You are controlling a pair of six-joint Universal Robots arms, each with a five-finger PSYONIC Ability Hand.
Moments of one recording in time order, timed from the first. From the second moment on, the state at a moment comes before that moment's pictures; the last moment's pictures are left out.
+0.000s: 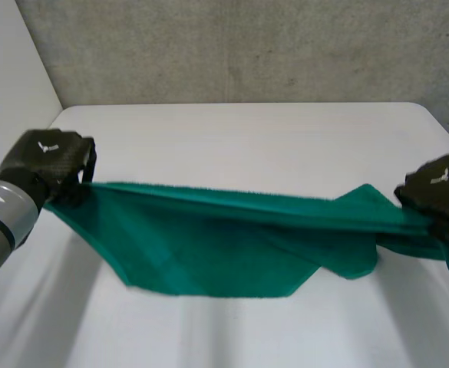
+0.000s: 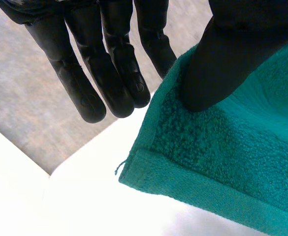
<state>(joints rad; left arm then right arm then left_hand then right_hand) 4.46 -1.56 -1.73 3.09 -1.50 3.52 1.62 -1.56 1.57 0.58 1.30 2.18 1.16 1.20 1.19 1.19 0.96 0.98 1.18 1.18 1.19 0.97</state>
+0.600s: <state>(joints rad) 4.41 -1.96 -0.95 3.47 -1.67 3.59 1.78 -1.05 0.60 0.13 1.60 2.46 1.16 1.20 1.20 1.20 0.96 0.98 1.18 1.18 1.19 0.98</state>
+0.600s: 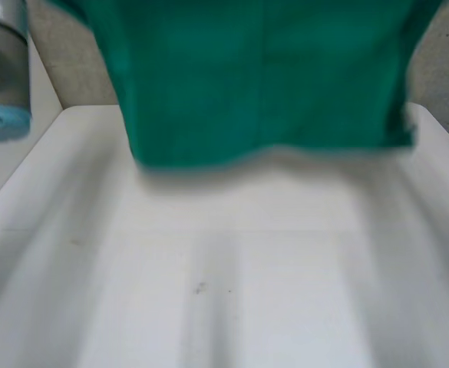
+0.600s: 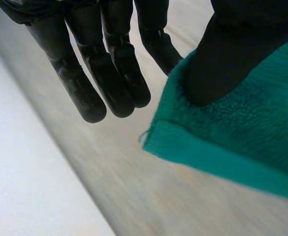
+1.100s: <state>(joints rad) 4.41 -1.98 -1.53 3.61 -1.68 3.45 1.78 -1.09 1.31 -0.09 1.36 2.57 1.16 1.20 1.20 1.20 0.96 0.98 1.18 1.19 1.19 1.00</state>
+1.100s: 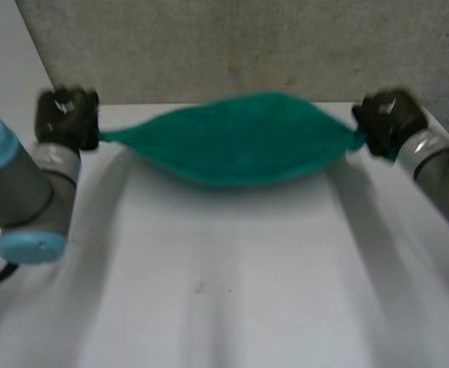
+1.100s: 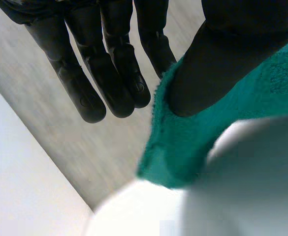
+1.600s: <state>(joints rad) 4.41 -2.01 -1.64 3.62 -1.65 3.46 1.69 -0.92 1.39 0.00 1.39 2.98 1.16 1.20 1.20 1.20 0.96 0.65 0.76 0.76 0.75 0.58</state>
